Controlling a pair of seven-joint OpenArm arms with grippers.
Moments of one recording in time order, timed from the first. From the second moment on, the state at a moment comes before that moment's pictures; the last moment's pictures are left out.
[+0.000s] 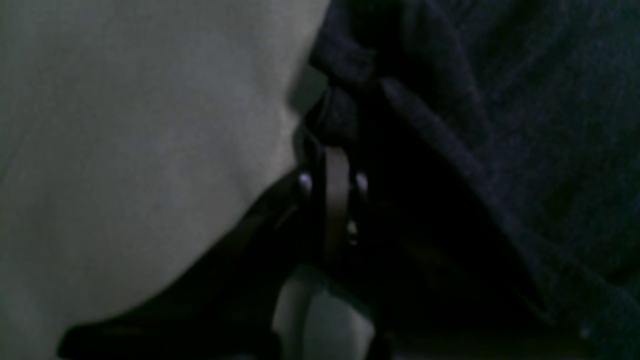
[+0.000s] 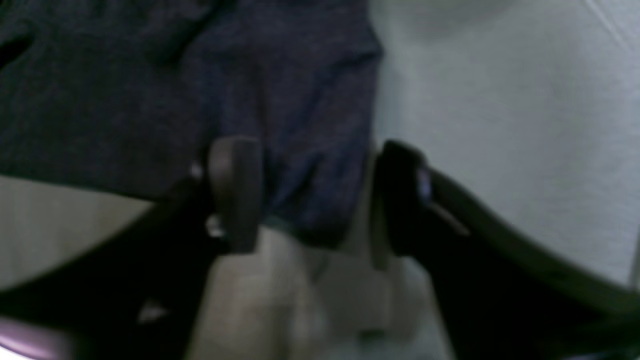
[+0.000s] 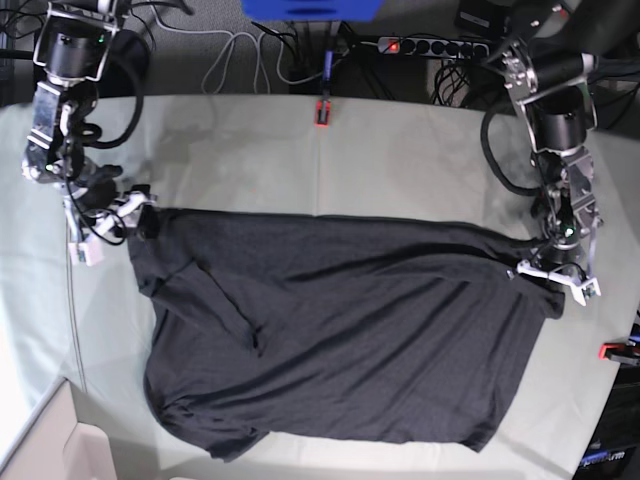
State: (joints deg) left arm -16.2 -11.7 -23.4 43.6 -7.0 -1.0 14.1; right arm -1.3 11.0 24.1 64.8 14.5 35.1 -30.7
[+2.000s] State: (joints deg) left arm -4.1 -13.6 -34.4 91.9 -8.5 -1.5 59.4; right arm -14.5 12.4 41.3 102.5 16.6 40.5 -48.4
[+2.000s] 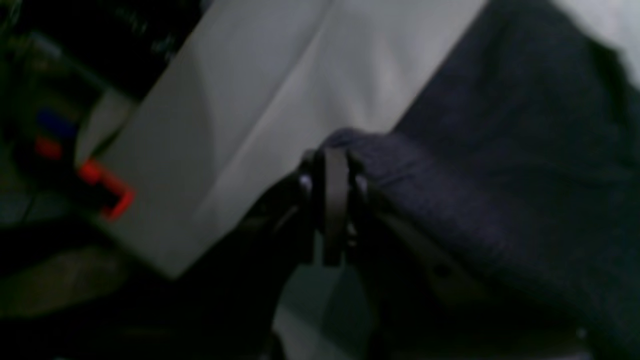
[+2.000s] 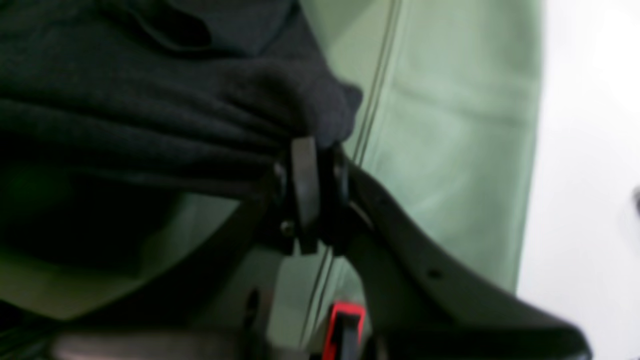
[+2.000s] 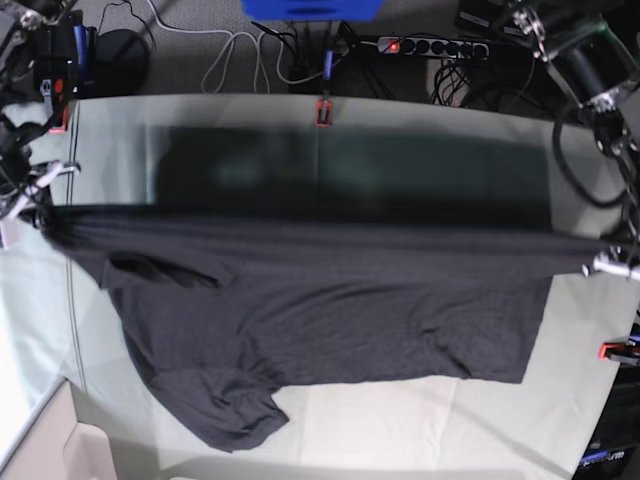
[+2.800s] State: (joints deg) left arm 1.7 -14.6 -40.2 85.1 -7.9 -10.9 59.1; right arm -22.0 8.5 41.8 102.2 16.3 40.5 -47.9
